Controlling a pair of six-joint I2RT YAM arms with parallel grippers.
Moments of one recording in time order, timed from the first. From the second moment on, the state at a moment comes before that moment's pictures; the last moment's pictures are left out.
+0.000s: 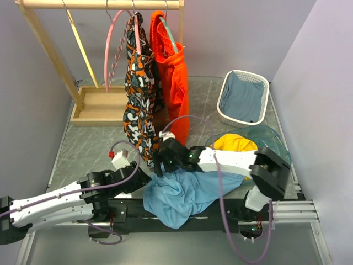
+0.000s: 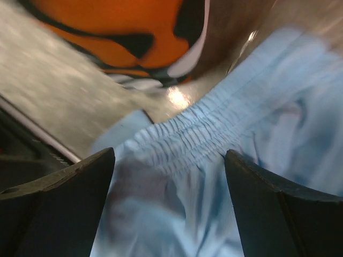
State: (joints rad) left arm -1.16 0.65 0.50 -0.72 -0.40 -1.44; right arm 1.08 1.59 1.01 -0.26 0.10 0.63
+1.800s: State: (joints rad) left arm -1.07 1.40 0.75 -0.12 -0.12 -1.09; right arm 1.07 0.06 0.37 -0.31 0.34 0.55
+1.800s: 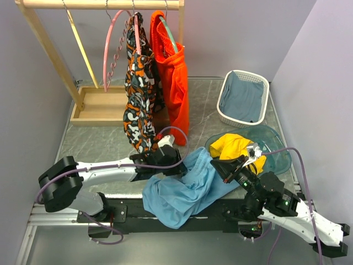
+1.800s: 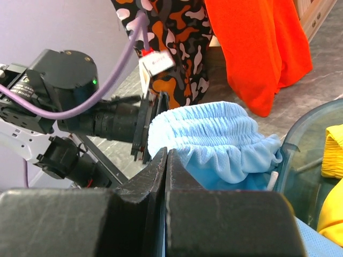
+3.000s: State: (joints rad) left arm -1.03 0.98 1.29 -0.76 -0.49 -0.61; right arm 1.07 0.72 0.80 -0.32 0.43 0.60
